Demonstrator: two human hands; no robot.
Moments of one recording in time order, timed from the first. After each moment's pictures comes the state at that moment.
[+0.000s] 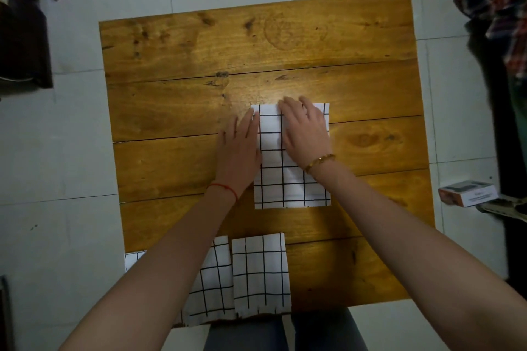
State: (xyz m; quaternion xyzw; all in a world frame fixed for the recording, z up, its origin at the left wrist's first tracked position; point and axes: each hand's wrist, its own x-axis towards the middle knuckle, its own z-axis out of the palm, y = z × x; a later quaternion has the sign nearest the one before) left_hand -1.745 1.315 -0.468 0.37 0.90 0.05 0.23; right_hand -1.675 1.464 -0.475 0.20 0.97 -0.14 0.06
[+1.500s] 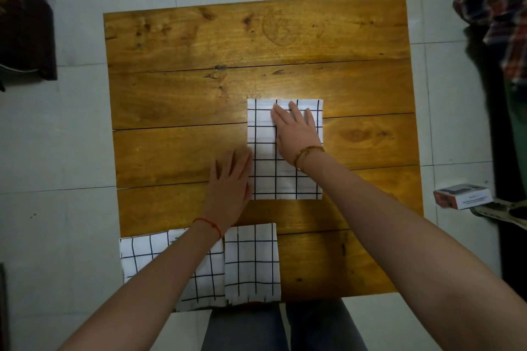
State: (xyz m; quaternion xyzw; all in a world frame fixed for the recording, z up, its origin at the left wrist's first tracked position) left_hand -1.681 1.247 -0.482 0.45 0.87 -0.07 0.22; right_hand -1.669 1.456 -0.470 0.16 0.95 -0.12 0.26
